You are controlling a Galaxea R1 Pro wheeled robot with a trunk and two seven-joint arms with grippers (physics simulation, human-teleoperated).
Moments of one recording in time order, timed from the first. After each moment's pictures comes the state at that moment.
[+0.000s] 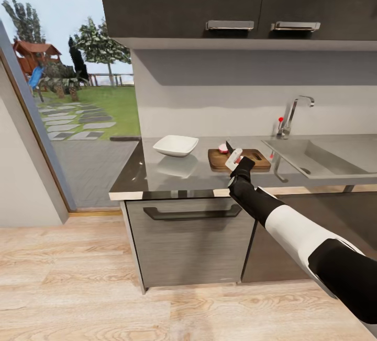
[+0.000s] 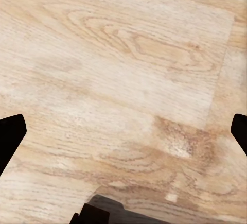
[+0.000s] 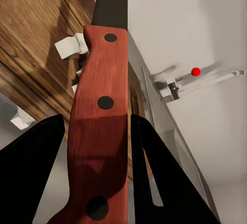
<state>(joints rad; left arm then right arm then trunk) -0.39 -0.01 0.01 0.07 0.31 -0.32 0.09 -1.17 -0.03 0.77 -0.56 0.29 0.60 -0.32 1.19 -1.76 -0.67</state>
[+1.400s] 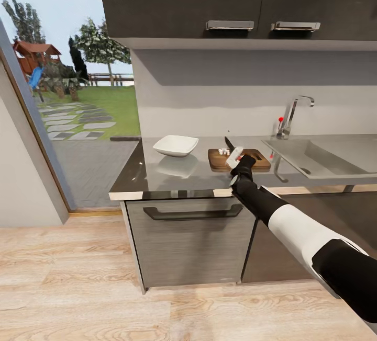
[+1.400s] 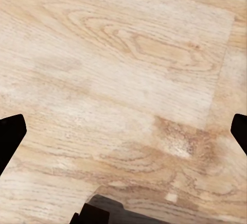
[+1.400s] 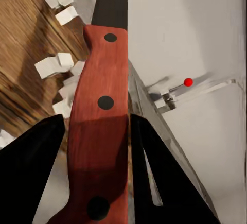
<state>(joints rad) -0.39 -0.01 0.01 0.07 0.31 -0.32 0.09 -1.17 -0.05 0.76 -0.58 0.29 0.54 -0.32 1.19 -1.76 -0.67</state>
